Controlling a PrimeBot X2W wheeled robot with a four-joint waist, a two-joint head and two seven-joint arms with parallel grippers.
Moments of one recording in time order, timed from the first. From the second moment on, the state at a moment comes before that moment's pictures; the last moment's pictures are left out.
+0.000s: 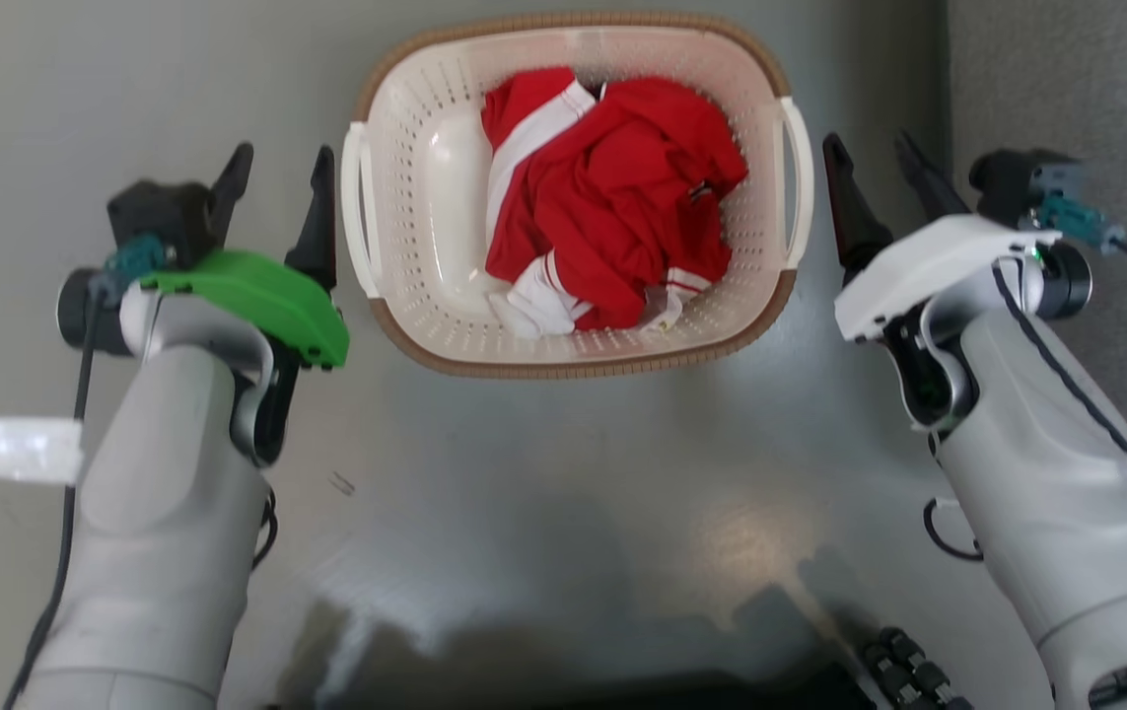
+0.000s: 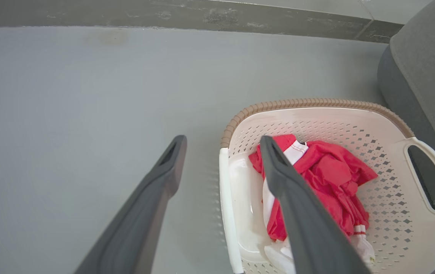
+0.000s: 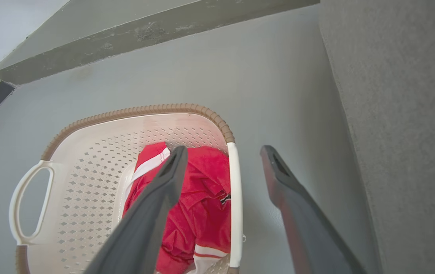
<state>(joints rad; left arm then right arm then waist) -0.71 0.03 -0.24 0.68 -0.34 -0.12 -0.20 -0.66 -0.11 0.29 0.69 0.43 0.04 -0.20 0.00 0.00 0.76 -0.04</state>
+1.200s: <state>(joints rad) -0.97 0.02 -0.44 0.94 -0.47 -0.13 -0.14 -0.94 -0.07 0.34 1.00 0.45 0.07 -0.20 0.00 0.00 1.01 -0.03</state>
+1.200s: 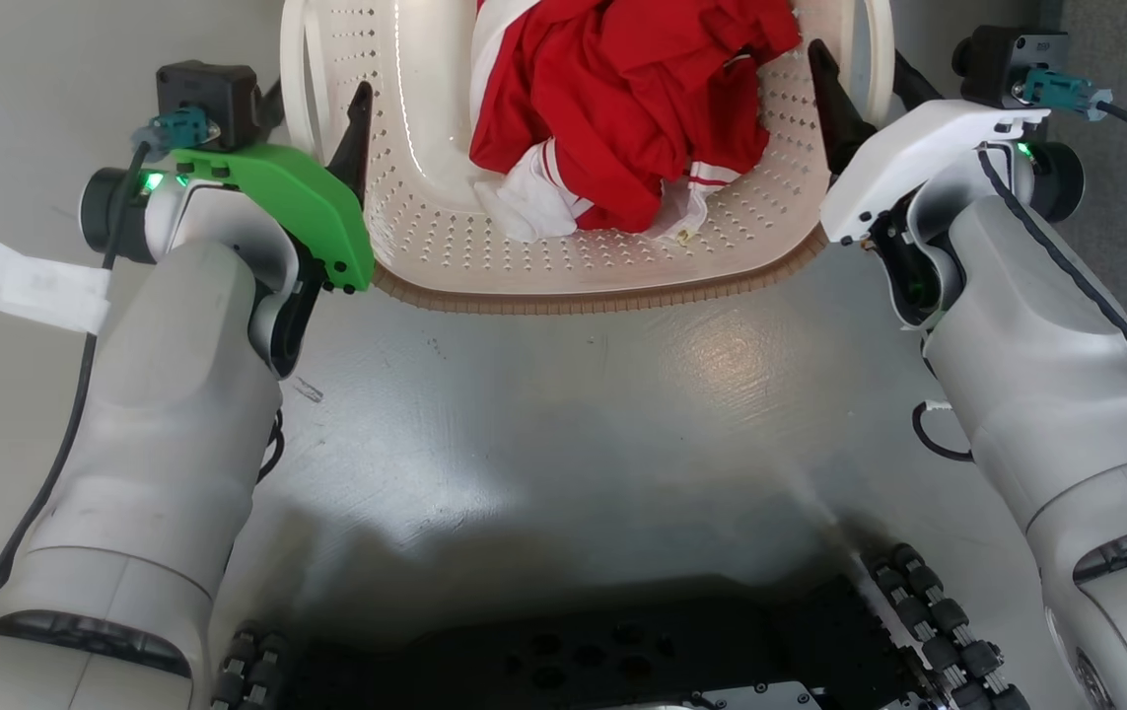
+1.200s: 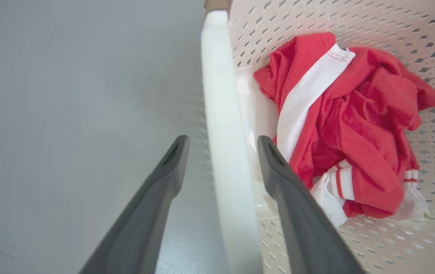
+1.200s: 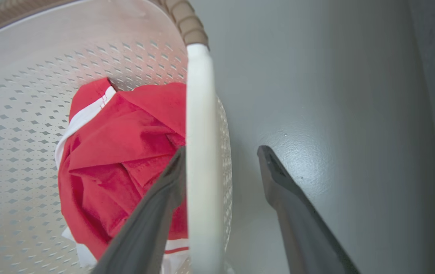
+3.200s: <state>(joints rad) -0.68 0.01 -0.64 1.15 -0.80 -0.13 -0.04 -0.68 -0.05 0.67 1.10 0.79 0.11 0.02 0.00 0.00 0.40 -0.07</state>
